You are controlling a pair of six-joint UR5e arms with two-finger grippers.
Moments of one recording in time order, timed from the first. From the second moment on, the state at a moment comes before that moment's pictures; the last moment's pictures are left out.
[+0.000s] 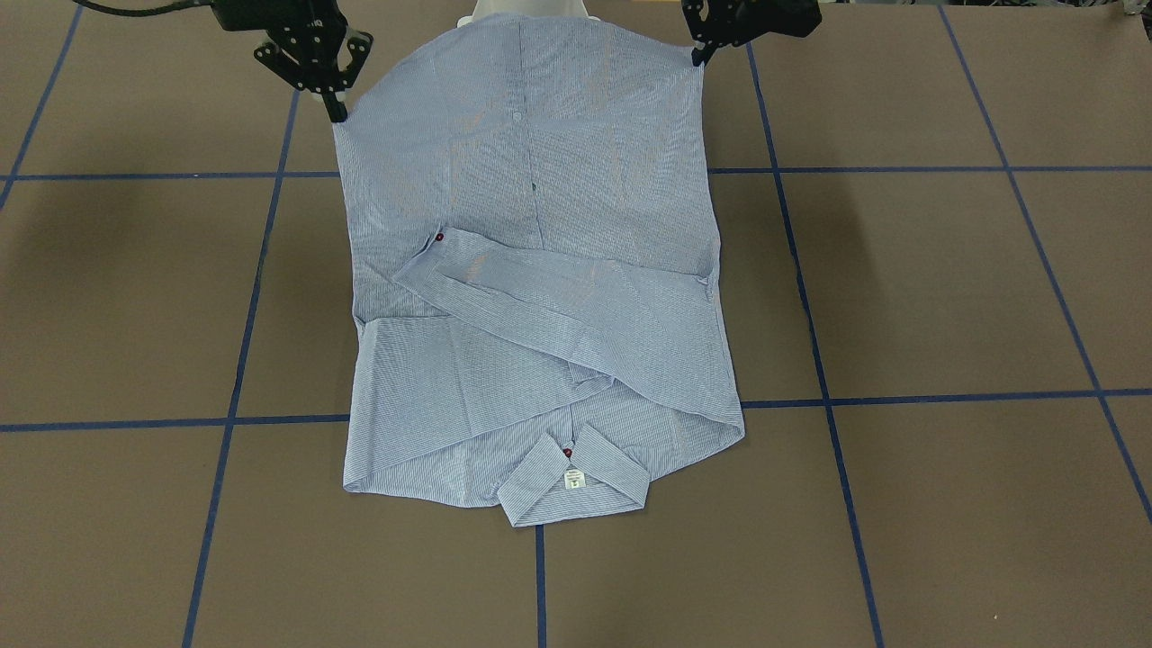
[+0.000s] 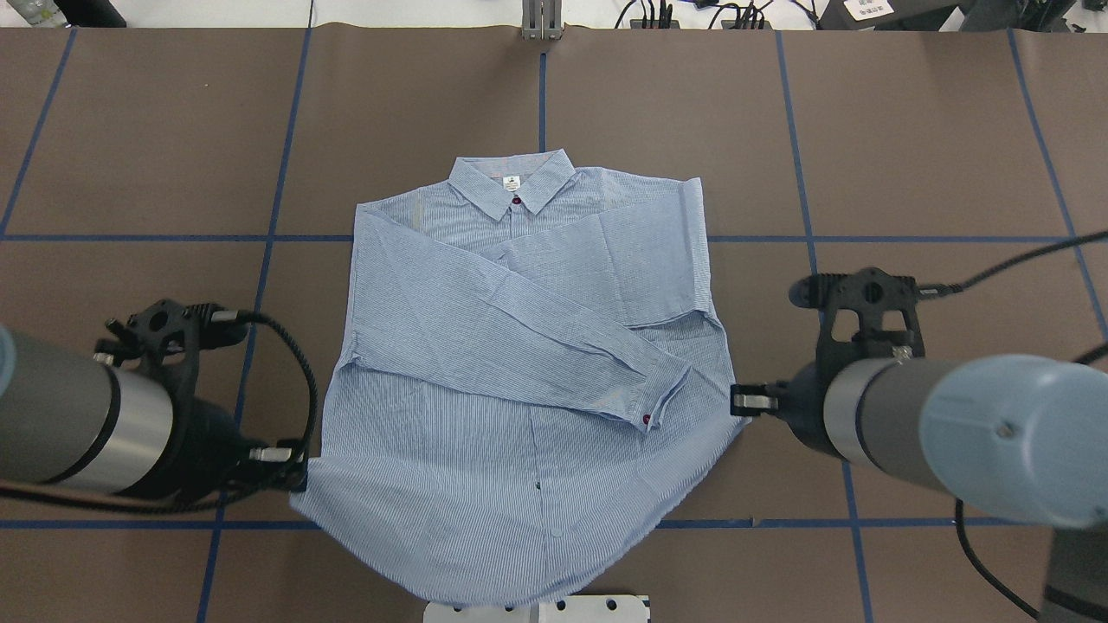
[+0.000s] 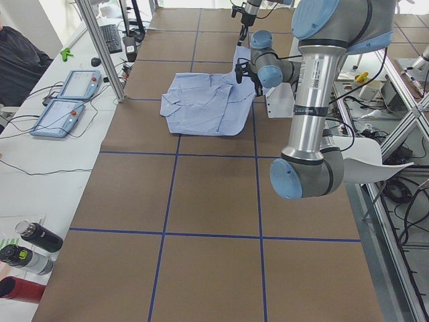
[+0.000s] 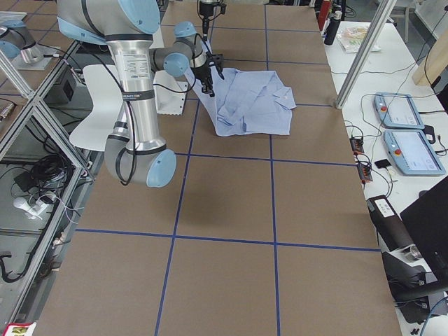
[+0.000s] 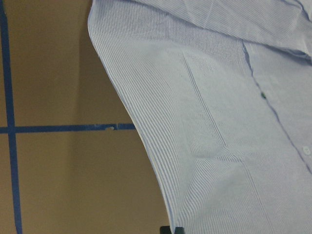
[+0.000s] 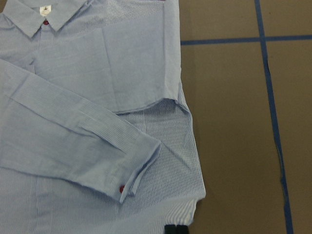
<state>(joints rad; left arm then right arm) -0.48 -1.78 -2.40 -1.50 -2.00 -1.37 0.38 -1.31 2.40 -1.81 1.54 1.32</state>
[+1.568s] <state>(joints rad) -0.78 -2.08 -1.54 -1.97 -1.81 -1.14 0.75 -0.92 1.45 -1.37 1.67 1.04</state>
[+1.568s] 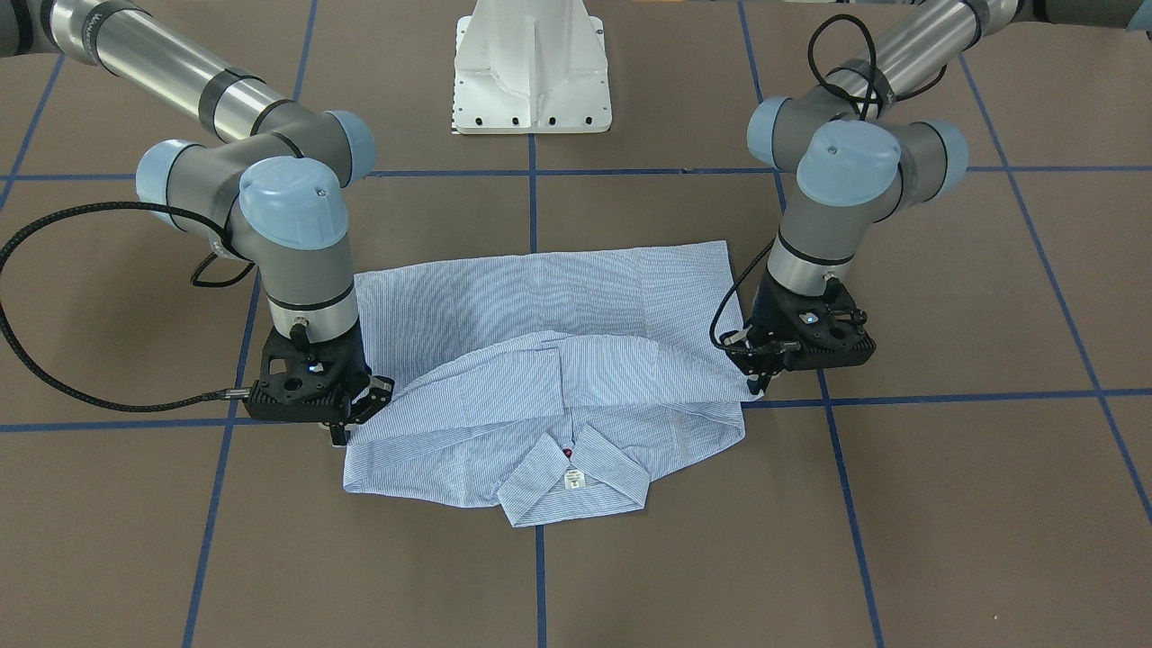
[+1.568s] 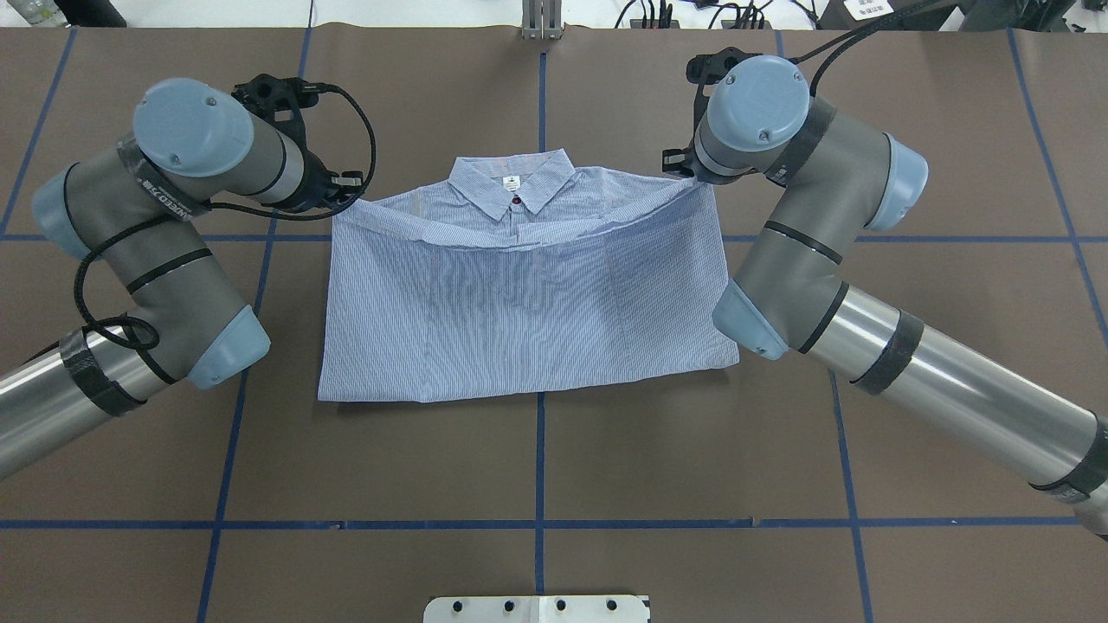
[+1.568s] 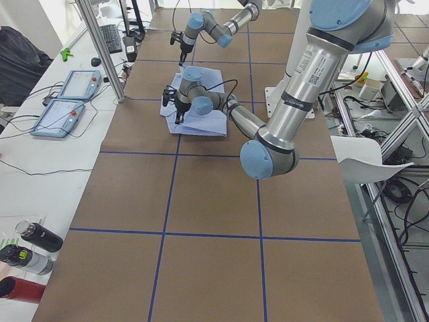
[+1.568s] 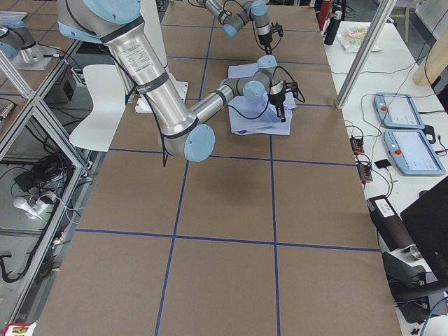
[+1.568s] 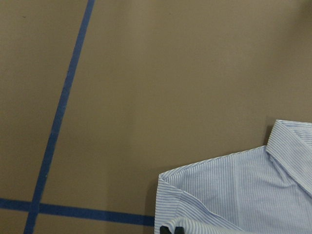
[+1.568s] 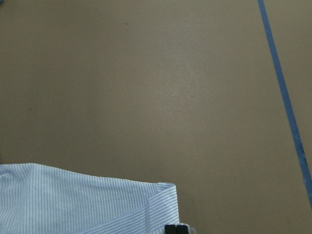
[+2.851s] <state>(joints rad) -0.85 -2.05 -1.48 -2.18 -2.04 -0.98 0.83 -0.88 1.41 -1.36 1.85 0.91</state>
